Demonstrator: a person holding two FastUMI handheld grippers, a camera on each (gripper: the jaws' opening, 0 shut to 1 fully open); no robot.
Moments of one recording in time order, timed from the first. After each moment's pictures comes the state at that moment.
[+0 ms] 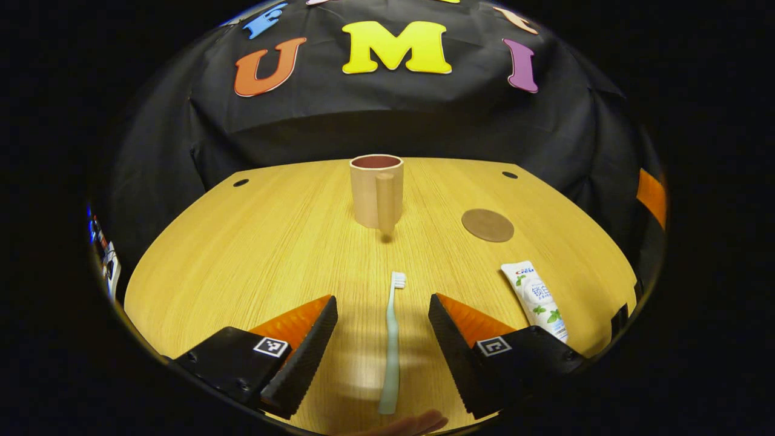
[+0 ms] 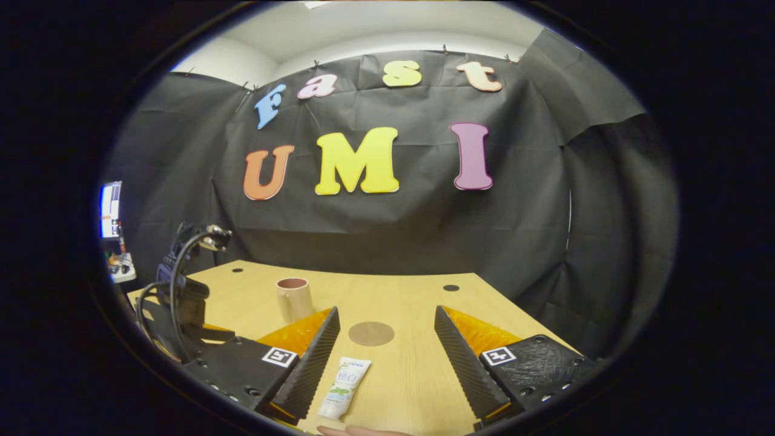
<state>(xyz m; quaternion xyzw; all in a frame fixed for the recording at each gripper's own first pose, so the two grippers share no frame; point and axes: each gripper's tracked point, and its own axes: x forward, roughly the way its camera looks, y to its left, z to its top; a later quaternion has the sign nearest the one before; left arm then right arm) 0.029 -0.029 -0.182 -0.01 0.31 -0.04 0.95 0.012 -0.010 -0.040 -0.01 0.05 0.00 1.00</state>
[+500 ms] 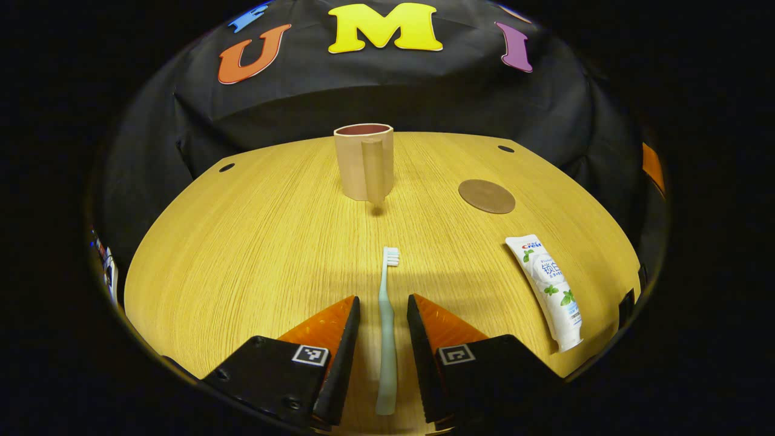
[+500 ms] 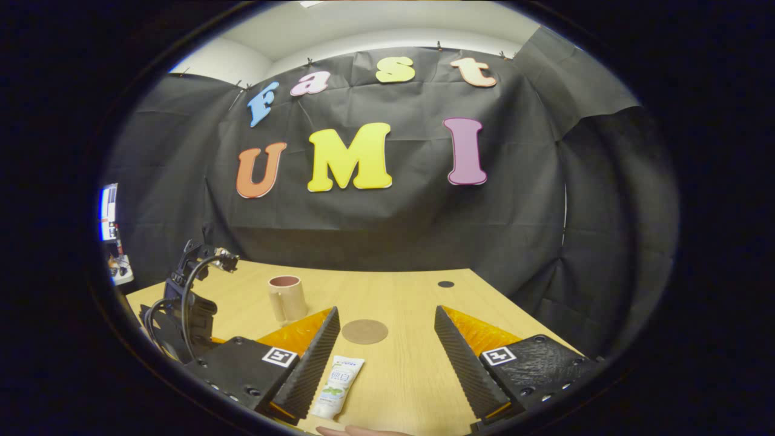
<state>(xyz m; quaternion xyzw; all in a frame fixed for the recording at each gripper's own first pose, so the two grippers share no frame) 0.024 -0.036 -0.204 0.00 0.35 -0.05 0.93 0.017 -0.022 -0.040 0.00 0.05 -0.02 1.00</state>
